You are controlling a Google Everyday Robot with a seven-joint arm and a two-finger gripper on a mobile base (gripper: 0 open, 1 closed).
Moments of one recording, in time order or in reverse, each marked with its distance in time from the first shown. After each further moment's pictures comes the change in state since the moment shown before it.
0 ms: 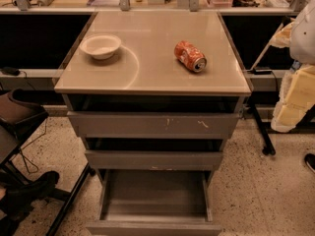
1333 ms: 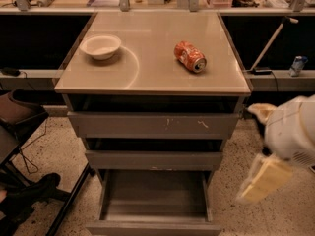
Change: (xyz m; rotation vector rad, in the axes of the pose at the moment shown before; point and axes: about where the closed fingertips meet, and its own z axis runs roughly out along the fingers) arm 0.002 0.096 0.094 -0.011 -0.191 0.075
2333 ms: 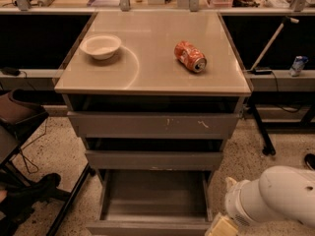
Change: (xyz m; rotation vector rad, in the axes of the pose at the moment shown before) arm 0.098 0.083 0.215 -0.112 0.044 0.279
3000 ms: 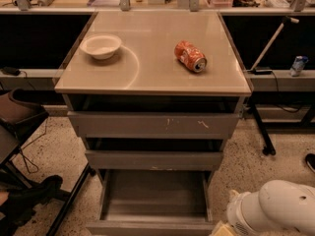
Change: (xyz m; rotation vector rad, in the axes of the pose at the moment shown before) arm 0.034 0.002 0.046 -0.030 -0.001 0.111
